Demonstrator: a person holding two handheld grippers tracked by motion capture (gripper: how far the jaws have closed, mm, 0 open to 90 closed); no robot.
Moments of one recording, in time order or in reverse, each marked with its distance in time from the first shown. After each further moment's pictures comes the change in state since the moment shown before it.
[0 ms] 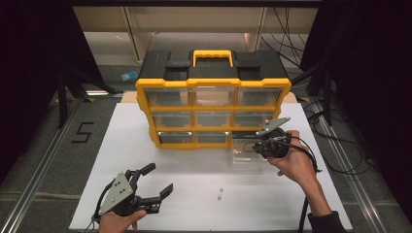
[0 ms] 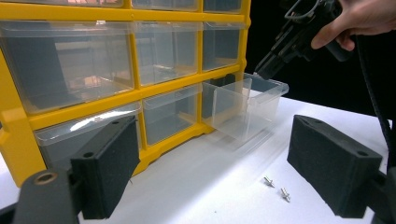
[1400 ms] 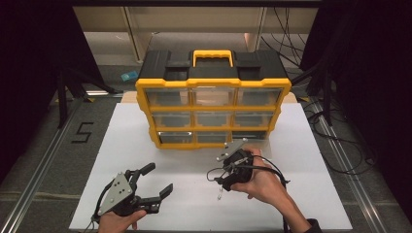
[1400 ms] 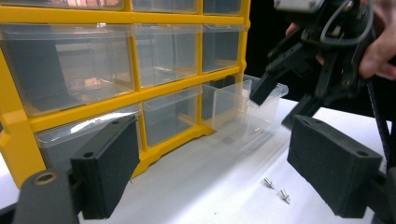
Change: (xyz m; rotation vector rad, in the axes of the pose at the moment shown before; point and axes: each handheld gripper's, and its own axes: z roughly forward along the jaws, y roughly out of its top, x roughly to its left) left arm 0.000 0.001 0.000 -0.007 0.000 0.002; right arm 0.096 0.032 0.025 0.014 0.164 -0.151
